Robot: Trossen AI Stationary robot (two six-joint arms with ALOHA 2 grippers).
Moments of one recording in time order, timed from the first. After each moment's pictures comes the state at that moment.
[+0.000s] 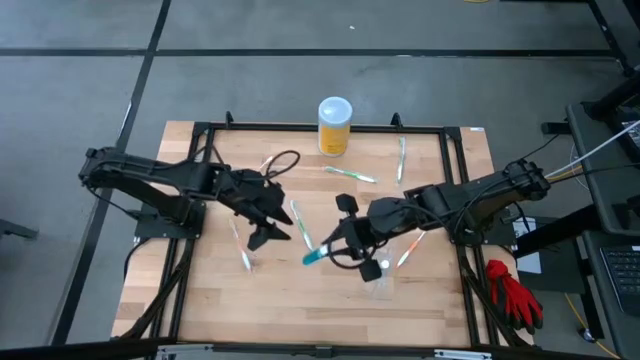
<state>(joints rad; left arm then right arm) -0.13 1.19 1.11 -0.53 0.18 -0.42 0.34 1.57 1.54 -0.47 0.03 -0.02</state>
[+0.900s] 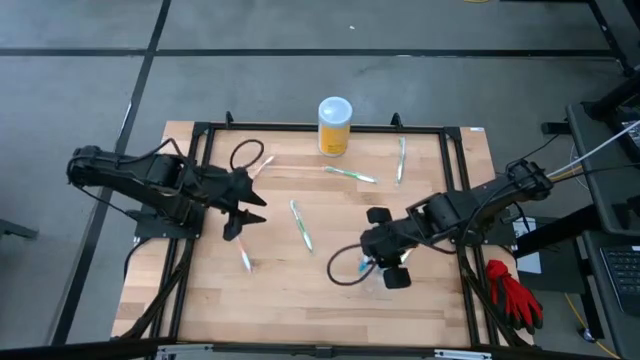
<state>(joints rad) -0.19 0.98 1.11 -0.79 -0.10 -0.41 0.44 1.55 1.54 -1.02 0.02 0.26</state>
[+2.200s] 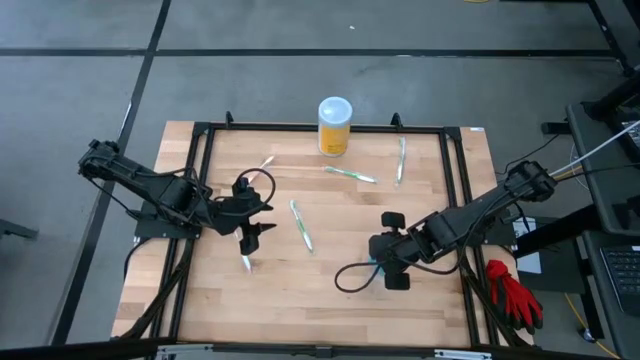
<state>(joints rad) -0.41 1.12 1.11 -0.76 -0.49 -0.54 0.53 1.52 1.31 -1.01 0.21 0.48</state>
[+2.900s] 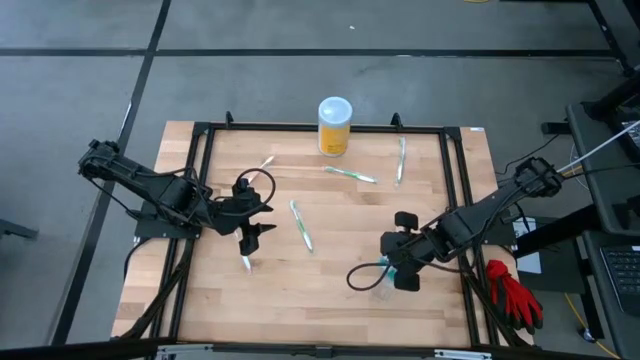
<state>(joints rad) -0.41 1.12 1.11 -0.76 -0.48 -0.55 0.58 1.44 1.28 -1.05 0.21 0.62</state>
